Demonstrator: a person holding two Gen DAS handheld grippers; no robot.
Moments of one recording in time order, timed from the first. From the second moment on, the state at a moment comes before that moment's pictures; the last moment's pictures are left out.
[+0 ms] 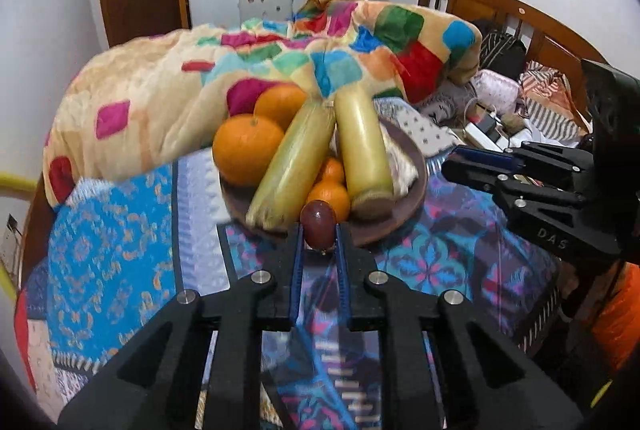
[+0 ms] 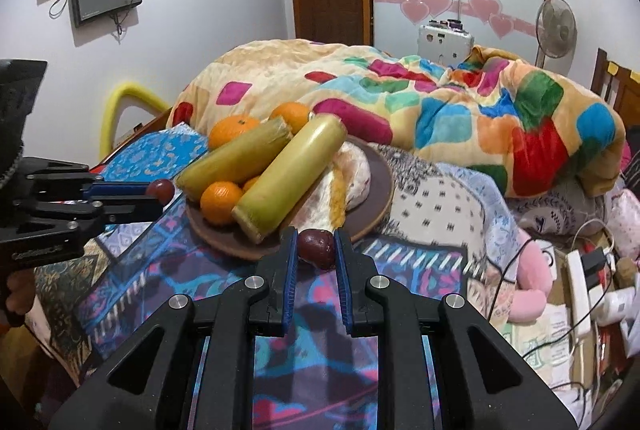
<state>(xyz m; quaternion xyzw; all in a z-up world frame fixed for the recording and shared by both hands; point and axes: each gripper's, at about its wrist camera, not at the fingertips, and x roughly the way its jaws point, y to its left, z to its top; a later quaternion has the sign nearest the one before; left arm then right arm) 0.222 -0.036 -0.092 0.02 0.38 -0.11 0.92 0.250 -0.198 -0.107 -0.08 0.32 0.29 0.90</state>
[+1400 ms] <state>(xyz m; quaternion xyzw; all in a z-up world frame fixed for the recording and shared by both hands) 0.146 -0.031 0.004 -0.01 0.25 -0.09 0.97 0.200 -0.205 -0.020 -0.06 0.25 0.27 0.93</state>
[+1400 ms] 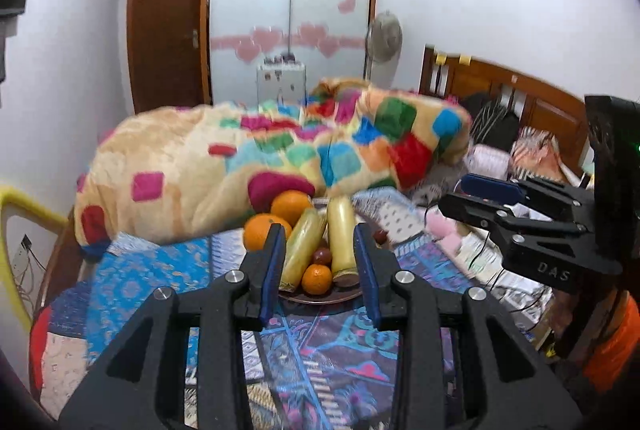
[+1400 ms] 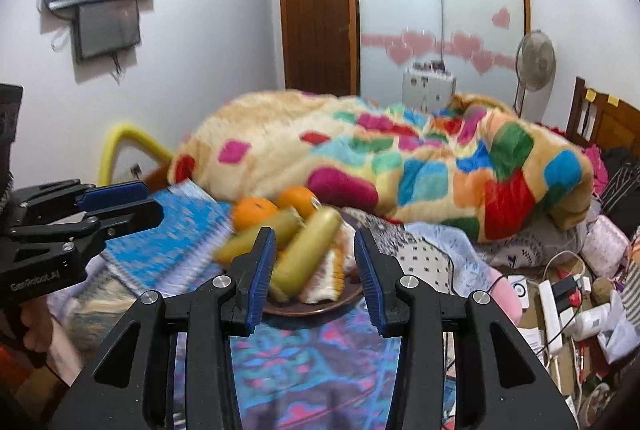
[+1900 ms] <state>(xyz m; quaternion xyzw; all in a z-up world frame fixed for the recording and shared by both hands) -0.005 -0.018 0.067 0.00 0.10 -0.05 0.99 0.048 -0.203 0.046 -0.01 0.06 0.23 0.97</state>
